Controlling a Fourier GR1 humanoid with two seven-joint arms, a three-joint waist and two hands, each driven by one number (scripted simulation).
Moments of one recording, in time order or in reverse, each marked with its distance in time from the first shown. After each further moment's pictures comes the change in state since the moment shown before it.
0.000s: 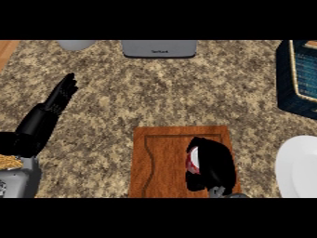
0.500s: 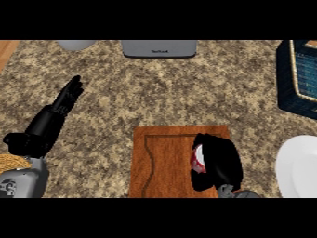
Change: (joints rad) left arm 0.002 -0.036 -0.012 0.027 -0.033 0.015 -0.024; right arm -0.025 -0.091 0.013 -0.006 0.060 0.027 -0.126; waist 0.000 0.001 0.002
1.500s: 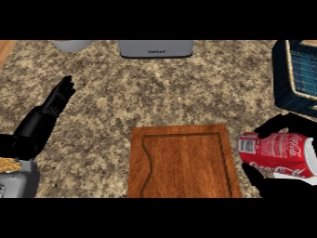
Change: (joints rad) left arm 0.017 0.023 0.036 -0.023 0.020 -0.026 0.014; right arm 0.043 -0.131 -0.466 -0.593 -0.587 0.103 -0.244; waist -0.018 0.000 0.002
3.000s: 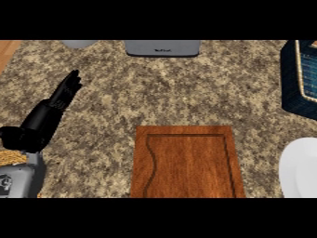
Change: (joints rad) left arm -0.055 -0.023 -0.005 0.014 -0.015 -0.015 0.020; right arm -0.689 -0.331 -0.444 0.556 -0.054 -0.118 0.230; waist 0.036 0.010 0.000
